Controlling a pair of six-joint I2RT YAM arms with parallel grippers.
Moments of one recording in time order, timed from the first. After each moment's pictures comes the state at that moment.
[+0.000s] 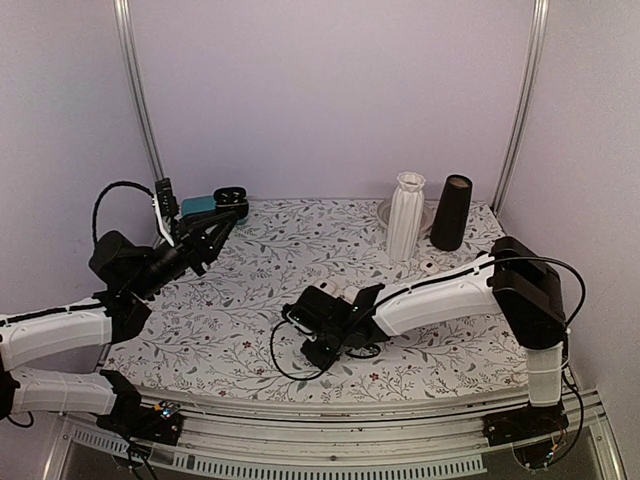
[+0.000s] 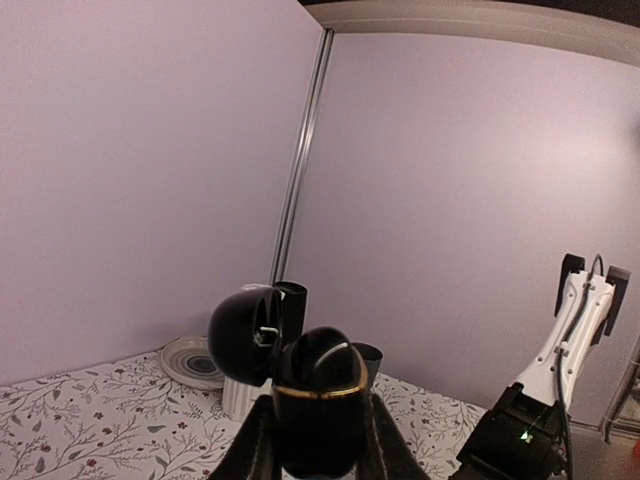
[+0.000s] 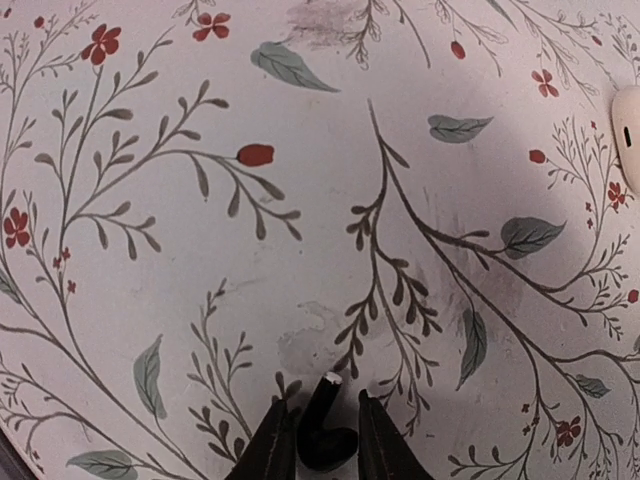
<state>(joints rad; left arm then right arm) -0.56 1.00 0.45 0.93 0.38 -0.37 1.20 2.10 1.41 -0.41 0.20 0.22</state>
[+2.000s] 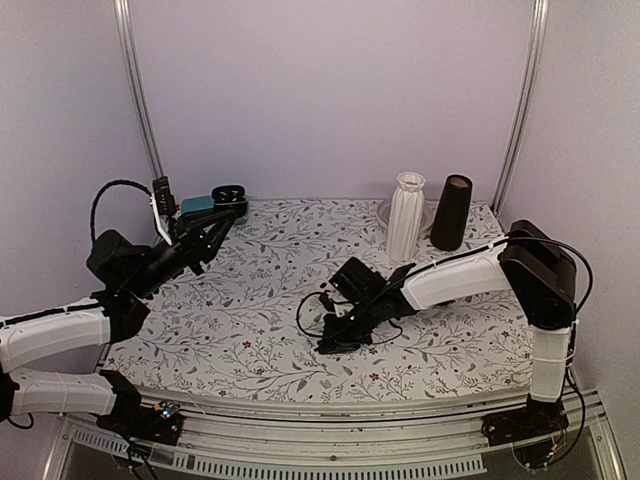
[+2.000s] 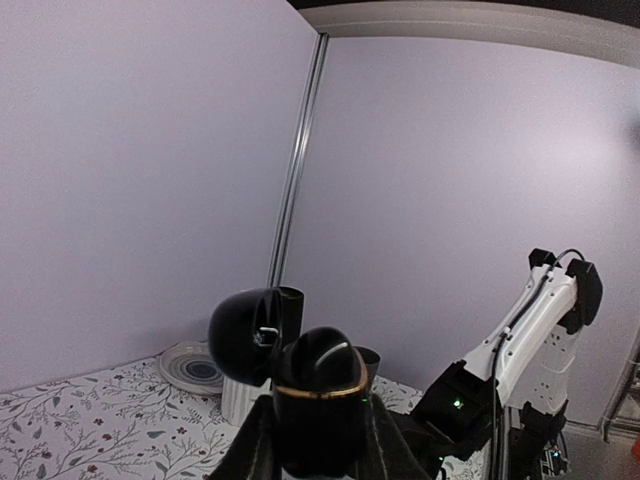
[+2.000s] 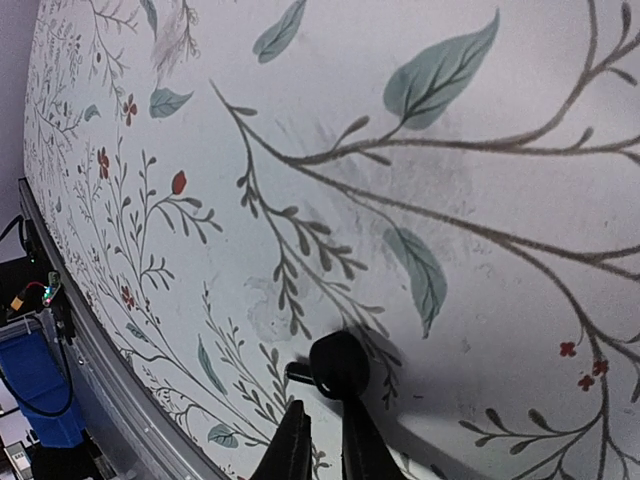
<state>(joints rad) -0.56 0.99 0.46 0.92 0.39 -0.37 0.99 2.02 1.23 -0.26 -0.36 0.74</state>
